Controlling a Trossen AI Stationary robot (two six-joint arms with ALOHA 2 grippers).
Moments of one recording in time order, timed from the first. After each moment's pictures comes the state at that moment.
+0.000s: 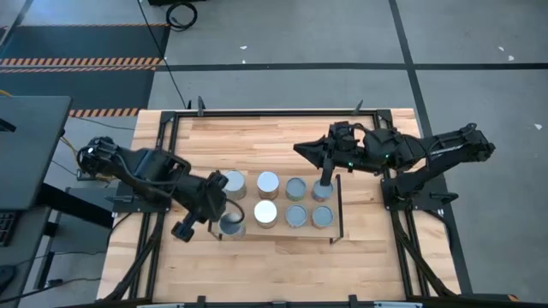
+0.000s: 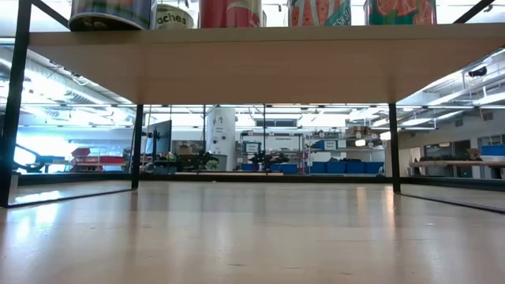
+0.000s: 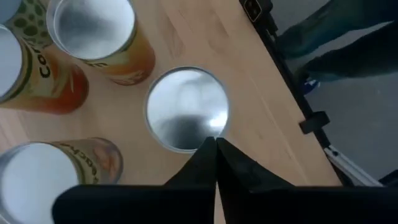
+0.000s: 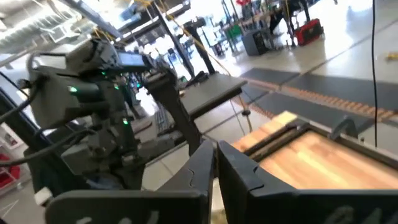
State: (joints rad) left arm -0.40 1.48 1.79 -1.39 0.07 0.07; right arm 0.22 1.22 1.27 -0.07 0.46 0.48
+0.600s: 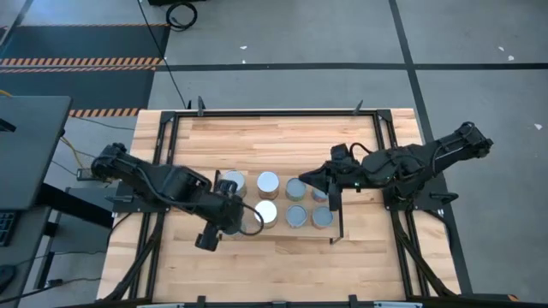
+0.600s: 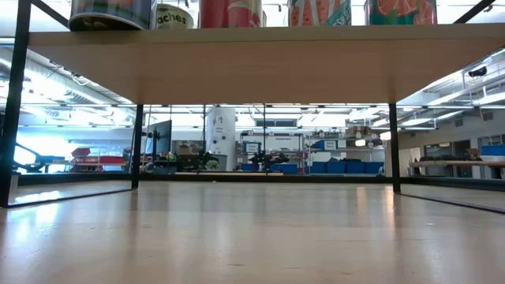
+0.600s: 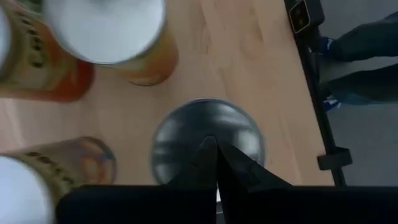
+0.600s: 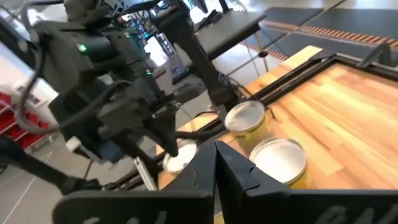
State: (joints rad) left arm -0.43 1.60 1.79 -1.32 -0.05 -0.16; right arm 0.38 1.22 1.27 -0.27 0.44 0.65
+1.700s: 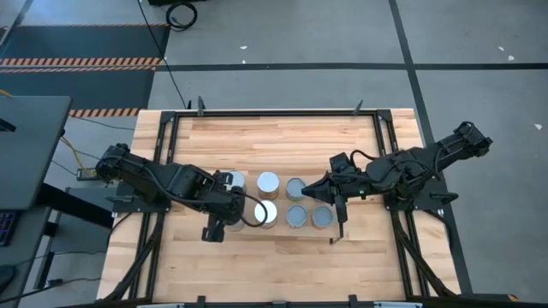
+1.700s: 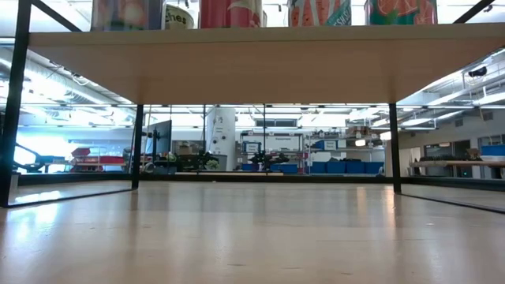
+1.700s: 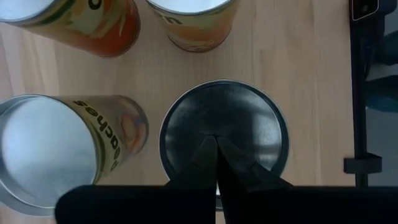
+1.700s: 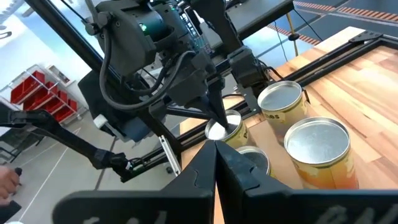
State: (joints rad) left arm -0.38 1.64 1.80 -1.45 -0.12 -0.27; right arm 0.43 1.22 1.27 -0.27 0.37 0.66
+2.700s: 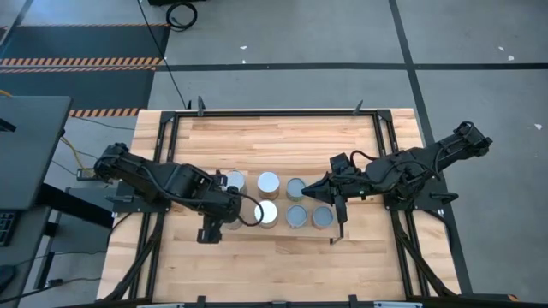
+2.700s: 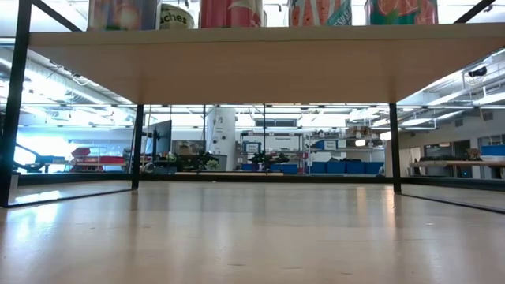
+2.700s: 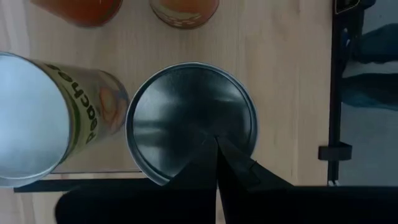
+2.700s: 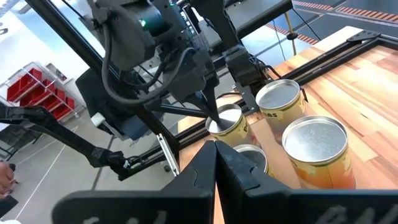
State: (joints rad) left arm -0.39 1.62 1.79 -1.47 -0.05 -0.33; right arm 0.43 1.22 1.27 -0.28 0.37 0.65
